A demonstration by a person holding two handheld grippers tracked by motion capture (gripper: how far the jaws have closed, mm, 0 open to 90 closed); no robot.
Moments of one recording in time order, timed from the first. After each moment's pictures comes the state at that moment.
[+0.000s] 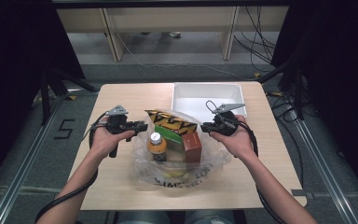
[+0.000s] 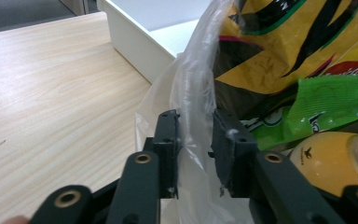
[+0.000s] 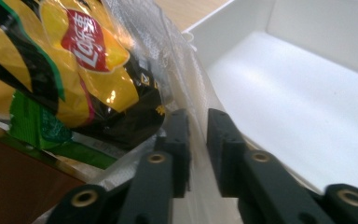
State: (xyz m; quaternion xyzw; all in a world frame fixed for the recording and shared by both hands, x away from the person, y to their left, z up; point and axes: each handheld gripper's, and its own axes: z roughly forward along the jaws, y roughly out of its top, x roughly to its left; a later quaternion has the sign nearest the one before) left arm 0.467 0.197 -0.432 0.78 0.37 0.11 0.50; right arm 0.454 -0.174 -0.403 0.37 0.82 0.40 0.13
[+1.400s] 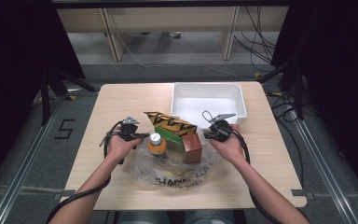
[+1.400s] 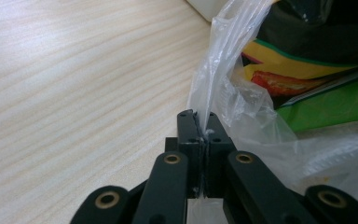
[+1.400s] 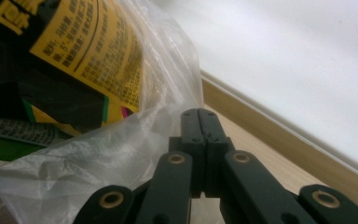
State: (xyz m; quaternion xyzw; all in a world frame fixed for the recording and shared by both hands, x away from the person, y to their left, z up) left arm 0.486 0.182 -0.502 0.80 0.43 0.11 0.40; right arm 0.476 -0.173 -0.473 0.43 0.83 0.34 0.13
